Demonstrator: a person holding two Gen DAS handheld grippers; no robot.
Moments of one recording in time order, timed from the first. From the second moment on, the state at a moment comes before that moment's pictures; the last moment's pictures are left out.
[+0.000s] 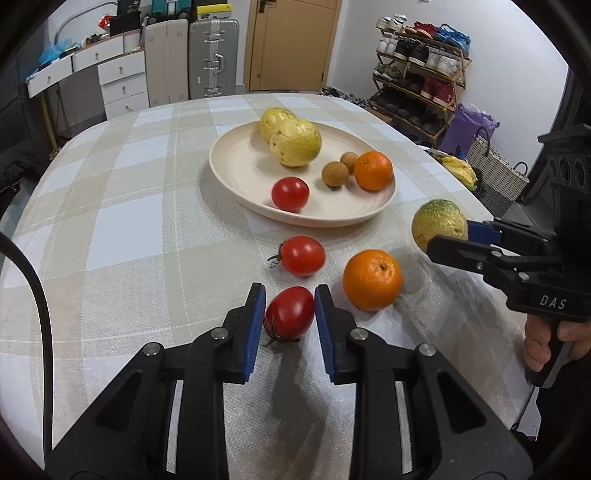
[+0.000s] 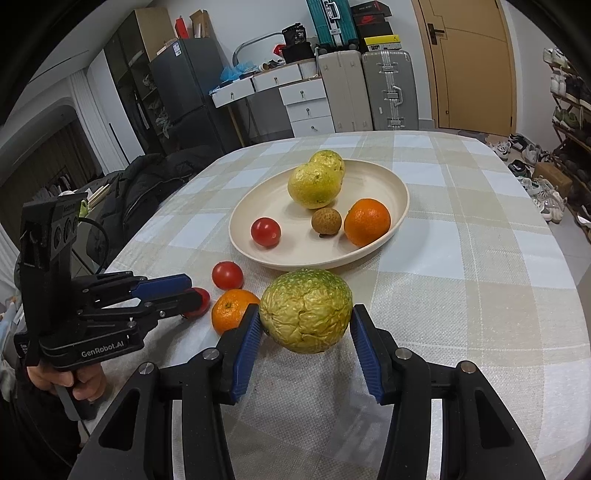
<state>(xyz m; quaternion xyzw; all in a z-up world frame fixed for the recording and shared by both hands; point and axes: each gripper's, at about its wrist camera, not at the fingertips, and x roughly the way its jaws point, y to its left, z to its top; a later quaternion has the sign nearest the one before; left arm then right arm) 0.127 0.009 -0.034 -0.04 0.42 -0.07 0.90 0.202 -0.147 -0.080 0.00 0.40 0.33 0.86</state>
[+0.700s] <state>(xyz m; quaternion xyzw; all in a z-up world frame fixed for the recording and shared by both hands) 0.117 0.006 -0.021 -0.04 0.40 -0.08 0.91 0.206 -0.155 -0.078 0.02 0.39 0.32 0.86</state>
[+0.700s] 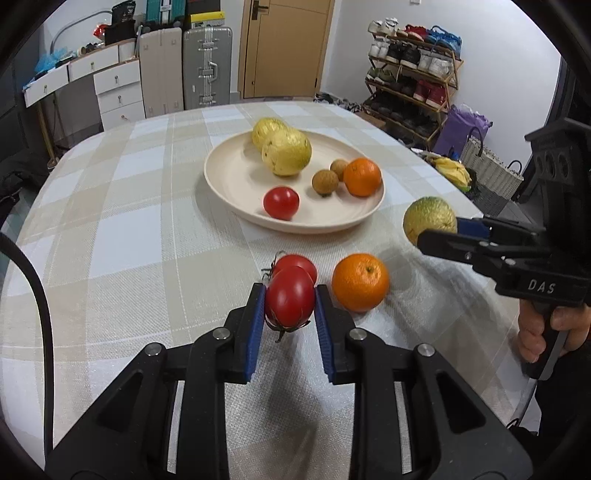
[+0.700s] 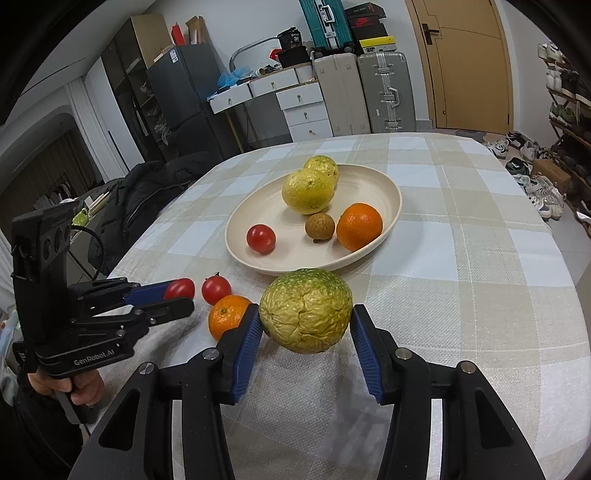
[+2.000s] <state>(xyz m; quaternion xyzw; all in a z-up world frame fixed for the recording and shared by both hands) 0.192 0.031 0.022 -0.07 0.34 -0.04 0.94 0.253 -0.140 -0.052 0.04 0.36 0.33 0.87</state>
